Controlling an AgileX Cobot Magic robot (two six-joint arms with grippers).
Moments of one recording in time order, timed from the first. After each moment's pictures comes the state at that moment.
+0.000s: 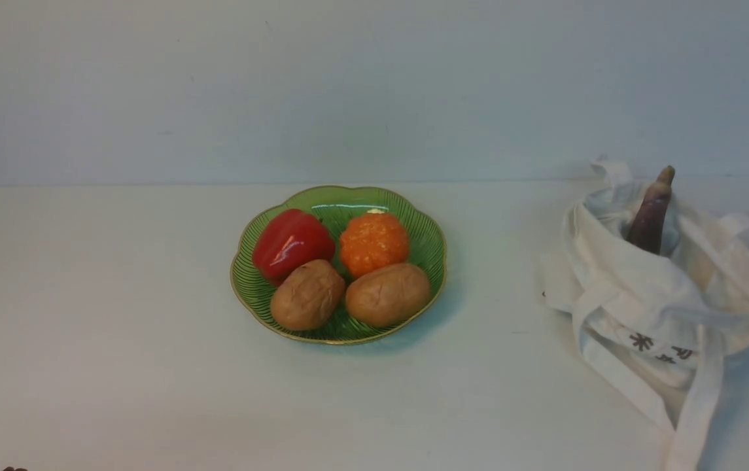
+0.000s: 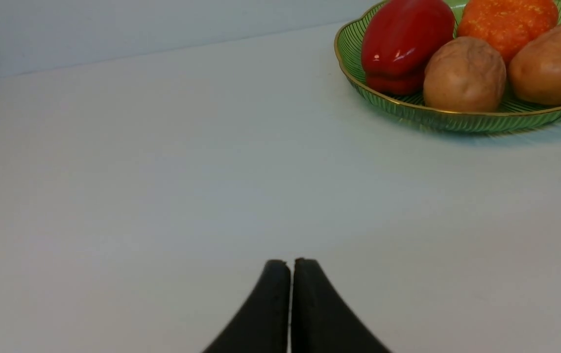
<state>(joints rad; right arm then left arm) 0.04 0.21 -0.40 0.15 0.21 0.36 -0.08 -0.01 0.03 -0.08 0.38 0.15</state>
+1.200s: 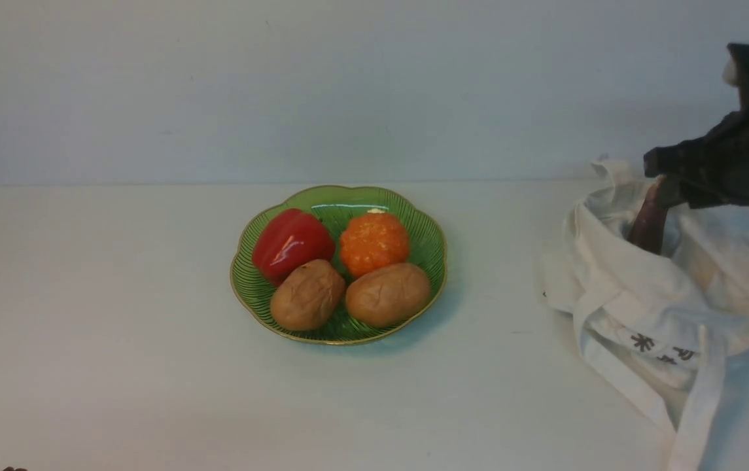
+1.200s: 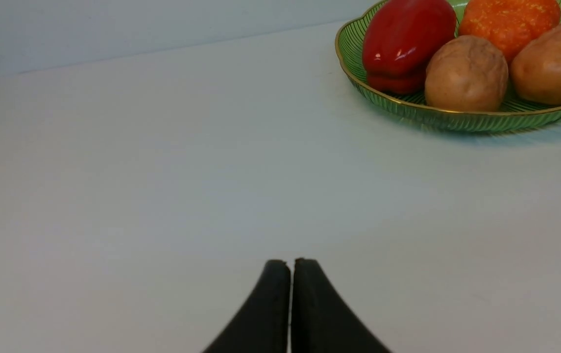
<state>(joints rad) 0.02 1.74 -1.33 0.15 0.76 -0.02 -0.08 -0.01 0.03 -0.08 0.38 0.15</state>
